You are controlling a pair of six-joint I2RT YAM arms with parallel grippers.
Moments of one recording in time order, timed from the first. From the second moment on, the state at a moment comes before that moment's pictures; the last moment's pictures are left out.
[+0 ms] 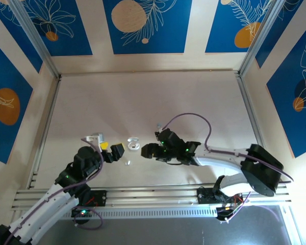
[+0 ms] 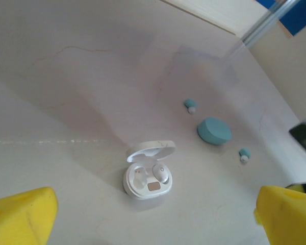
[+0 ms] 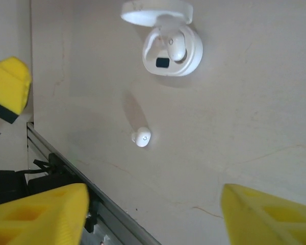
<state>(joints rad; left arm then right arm) -0.57 0.36 0.19 -0.20 0.00 -0.61 0.98 1.37 0.65 -0.03 -0.22 1.06</state>
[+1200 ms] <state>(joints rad) -0.29 0.33 0.16 -0.18 0.35 -0.73 1.10 1.79 0.82 0.19 -0.23 1.39</state>
